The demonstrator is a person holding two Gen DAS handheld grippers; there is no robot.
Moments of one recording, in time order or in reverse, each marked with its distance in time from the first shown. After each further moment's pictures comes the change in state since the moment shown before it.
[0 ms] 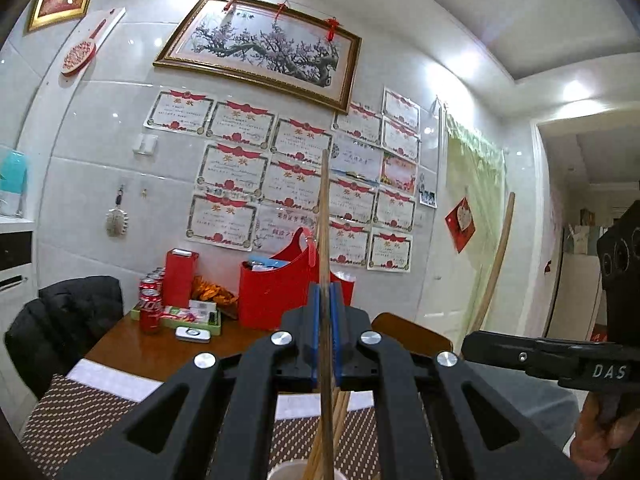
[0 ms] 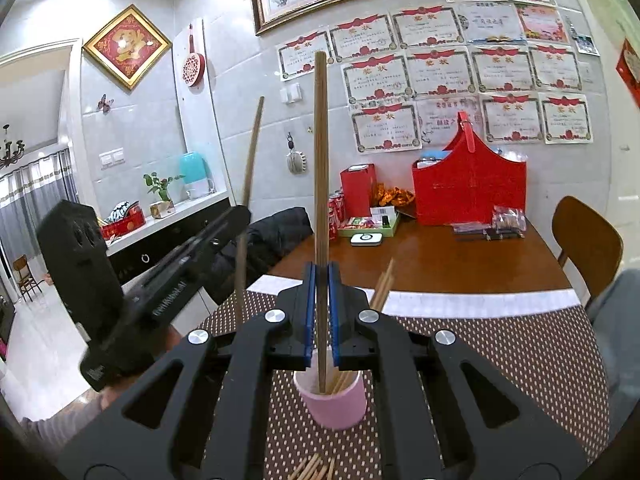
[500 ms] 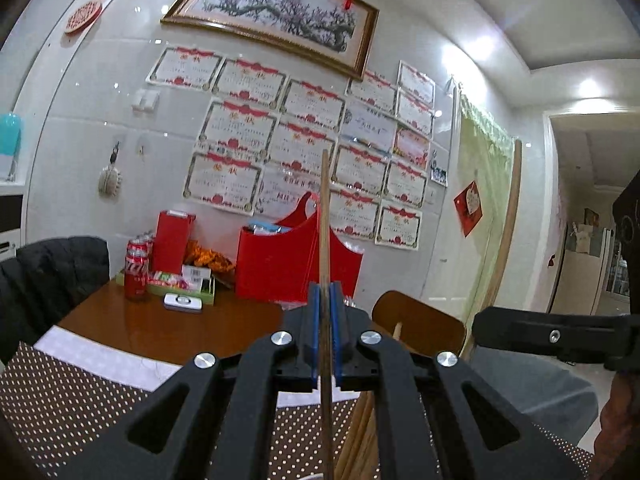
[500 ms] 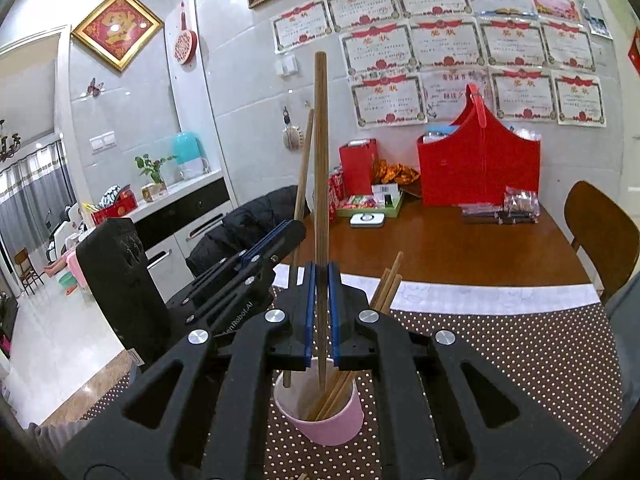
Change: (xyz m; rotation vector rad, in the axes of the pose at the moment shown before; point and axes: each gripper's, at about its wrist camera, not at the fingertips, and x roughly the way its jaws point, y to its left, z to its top) left arm 0.066 0.034 -0.062 -0.053 0.089 0.004; right arm 0.066 -0.013 -0.012 0.008 0.094 0.004
